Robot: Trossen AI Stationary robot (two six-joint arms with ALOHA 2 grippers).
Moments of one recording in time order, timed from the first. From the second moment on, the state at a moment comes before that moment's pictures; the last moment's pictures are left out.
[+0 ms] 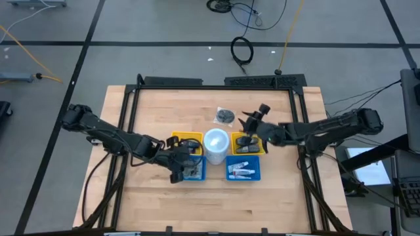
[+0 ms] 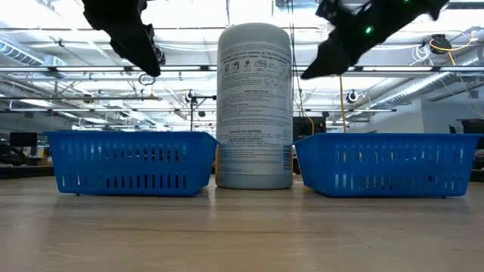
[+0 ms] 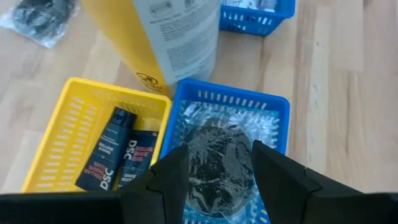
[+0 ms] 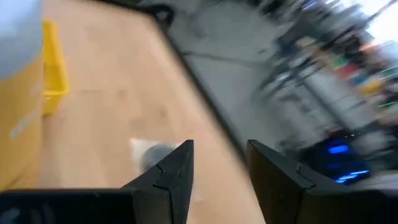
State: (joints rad) left arm -0.36 1.42 1.06 -0.62 -0.27 -0.46; right arm 0.08 1.20 0.71 0.00 0.81 -0.16
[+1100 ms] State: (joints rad) left arm -0.36 1.42 1.06 -0.50 -0.32 -0.41; right arm -0.55 1.52 0.71 0.04 -0.24 -0.05
